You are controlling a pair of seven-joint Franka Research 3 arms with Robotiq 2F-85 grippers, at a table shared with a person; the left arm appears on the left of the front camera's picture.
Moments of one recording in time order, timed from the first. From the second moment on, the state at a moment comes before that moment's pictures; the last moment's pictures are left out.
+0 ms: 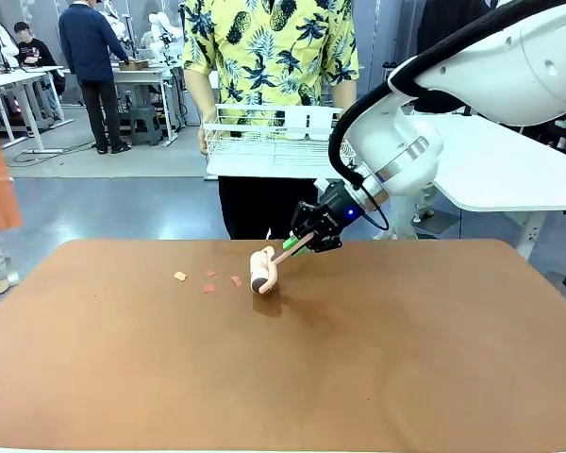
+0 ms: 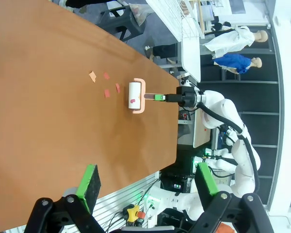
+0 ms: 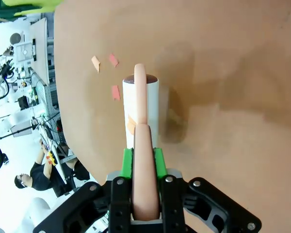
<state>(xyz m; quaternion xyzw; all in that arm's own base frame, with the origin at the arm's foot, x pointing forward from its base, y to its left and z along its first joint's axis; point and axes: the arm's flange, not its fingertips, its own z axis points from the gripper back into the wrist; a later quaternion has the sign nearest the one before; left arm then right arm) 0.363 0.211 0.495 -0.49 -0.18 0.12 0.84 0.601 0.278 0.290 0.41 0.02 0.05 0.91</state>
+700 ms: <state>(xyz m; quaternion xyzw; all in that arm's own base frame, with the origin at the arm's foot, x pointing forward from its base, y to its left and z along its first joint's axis) 0.363 0.211 0.495 -0.49 -0.18 0.12 0.84 0.602 0.276 0.271 0.41 0.02 0.02 0.91</state>
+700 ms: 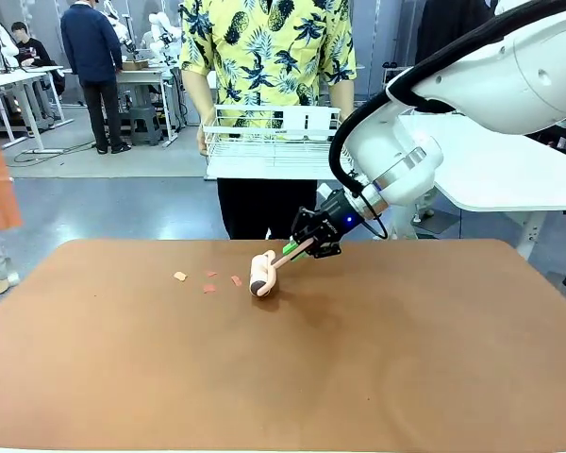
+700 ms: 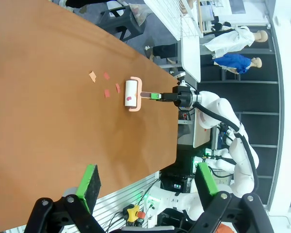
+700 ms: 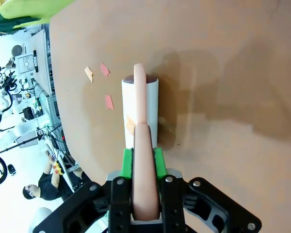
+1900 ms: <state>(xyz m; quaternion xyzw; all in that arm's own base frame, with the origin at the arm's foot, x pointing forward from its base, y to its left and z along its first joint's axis) 0.363 0.211 0.495 -0.49 -0.18 0.12 0.84 0.607 0.357 0.243 0.46 0.06 -0.01 0.89</state>
